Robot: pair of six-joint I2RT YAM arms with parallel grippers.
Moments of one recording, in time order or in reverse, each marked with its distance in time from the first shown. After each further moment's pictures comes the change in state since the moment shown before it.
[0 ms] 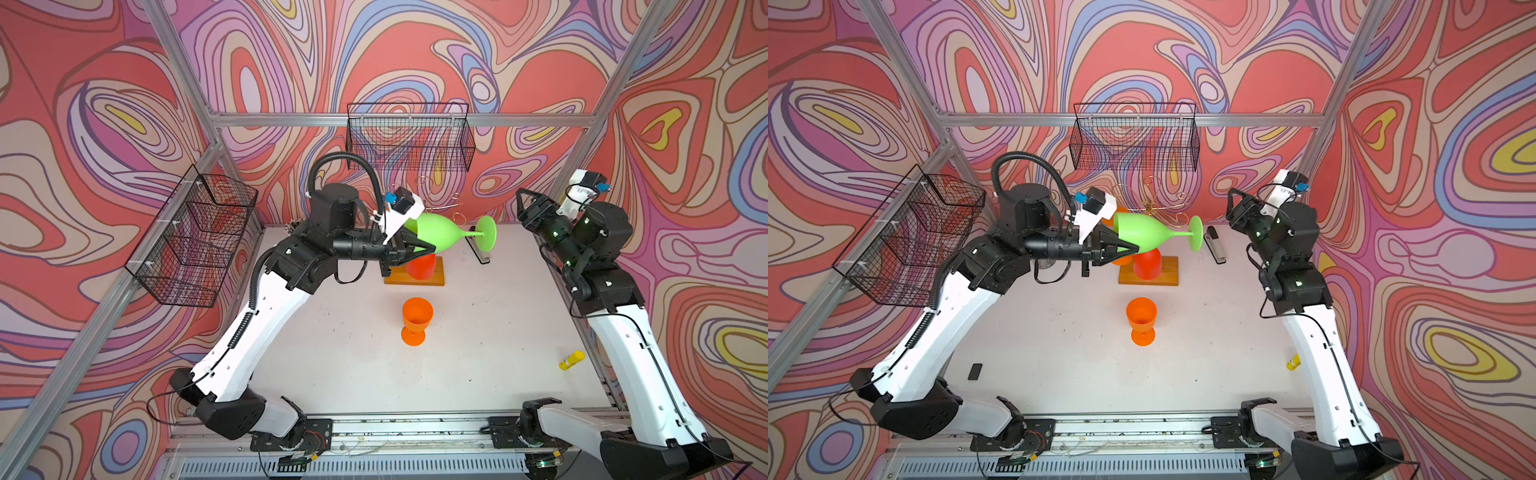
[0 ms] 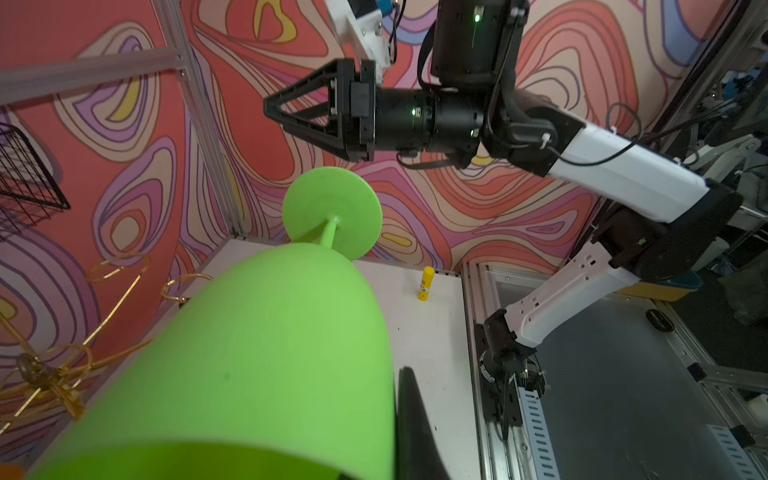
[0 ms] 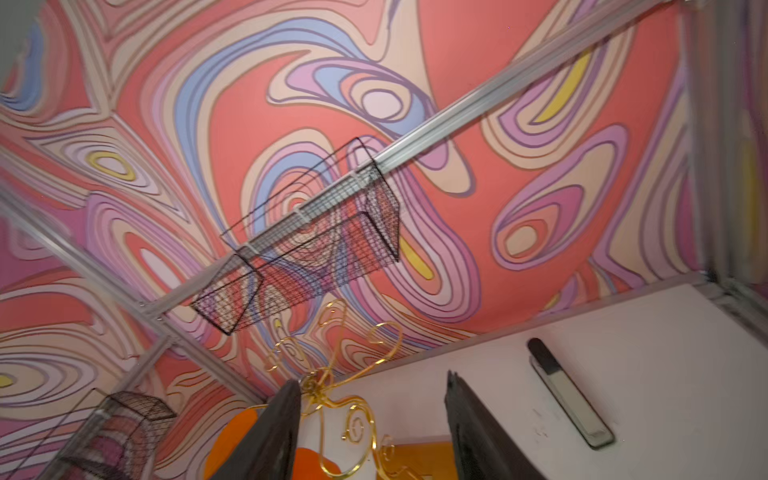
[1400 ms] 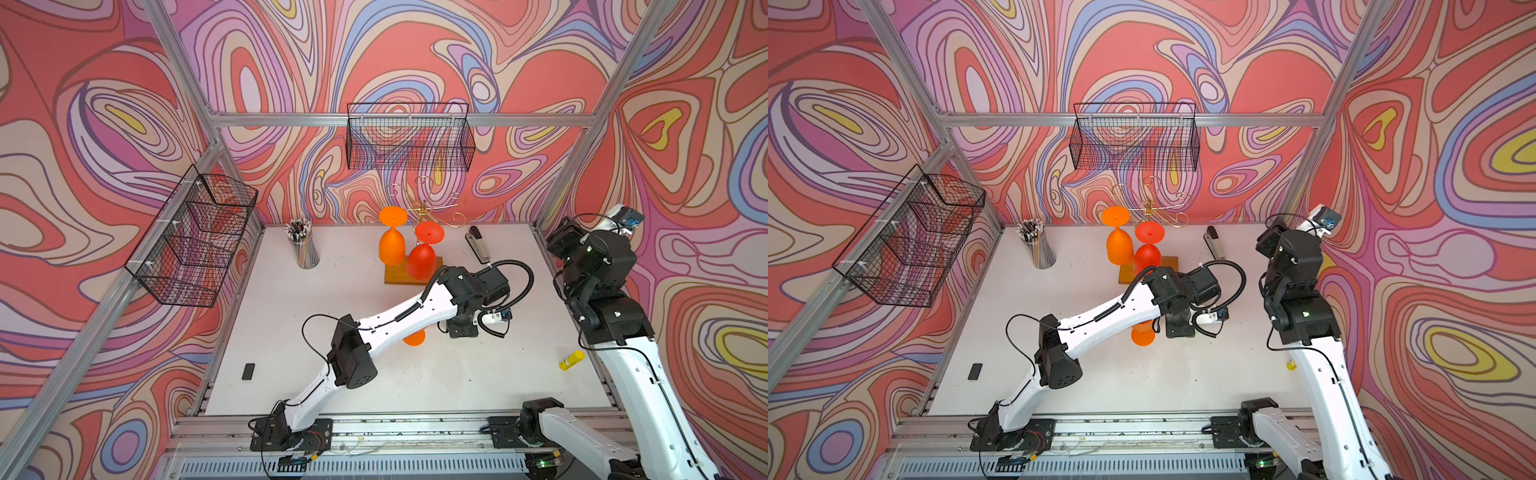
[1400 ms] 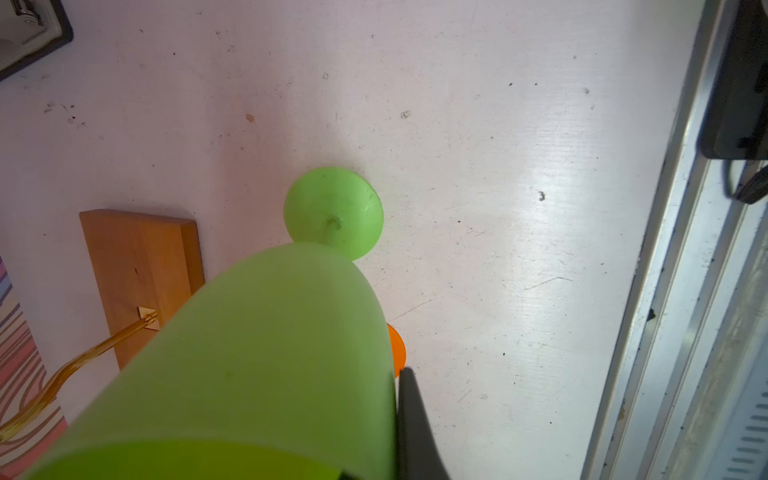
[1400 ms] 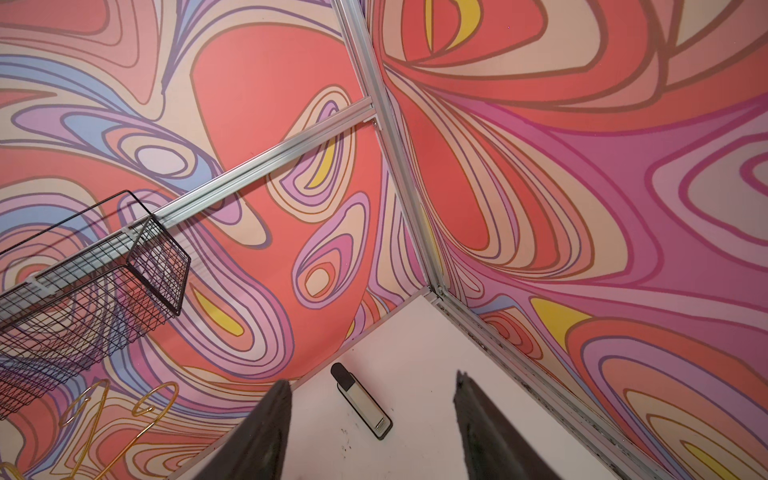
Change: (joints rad) left arm -0.447 0.827 0.565 -0.660 -0.805 0.252; right arm -0.001 -0.169 -0.183 -0.041 0.513 -0.103
